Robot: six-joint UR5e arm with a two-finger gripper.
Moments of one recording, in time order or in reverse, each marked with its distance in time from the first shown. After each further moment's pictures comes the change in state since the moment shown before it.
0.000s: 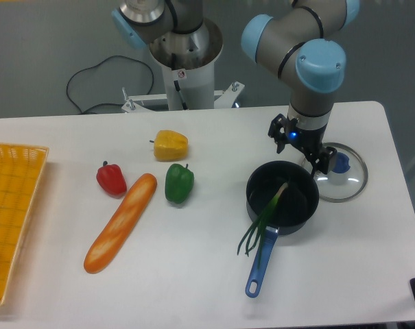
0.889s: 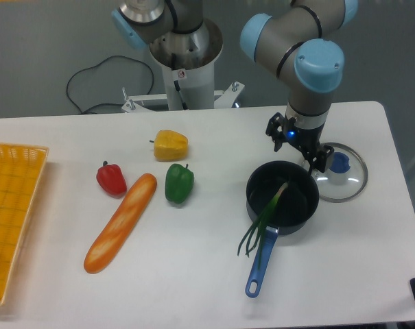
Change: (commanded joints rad) arm 0.009 0.012 -0.031 0.002 -0.005 -0.011
